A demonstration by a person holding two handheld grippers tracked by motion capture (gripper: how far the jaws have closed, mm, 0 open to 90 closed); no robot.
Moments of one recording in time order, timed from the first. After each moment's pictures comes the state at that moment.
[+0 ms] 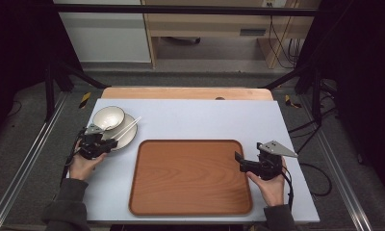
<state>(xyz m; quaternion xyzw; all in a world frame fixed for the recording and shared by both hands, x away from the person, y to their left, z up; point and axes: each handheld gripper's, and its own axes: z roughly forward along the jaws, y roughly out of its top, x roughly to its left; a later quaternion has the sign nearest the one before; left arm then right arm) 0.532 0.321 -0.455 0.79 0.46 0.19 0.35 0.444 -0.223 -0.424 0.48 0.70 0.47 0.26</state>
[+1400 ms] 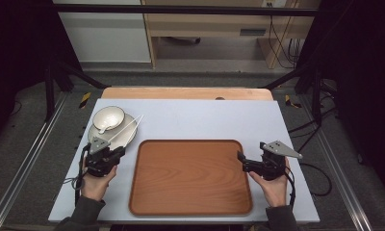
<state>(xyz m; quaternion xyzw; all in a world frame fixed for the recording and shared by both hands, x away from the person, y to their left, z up) 0.447 0.258 -0.420 0.72 0.50 0.26 0.40 0.440 -0.229 -0.419 0.48 0.69 0.47 0.27</state>
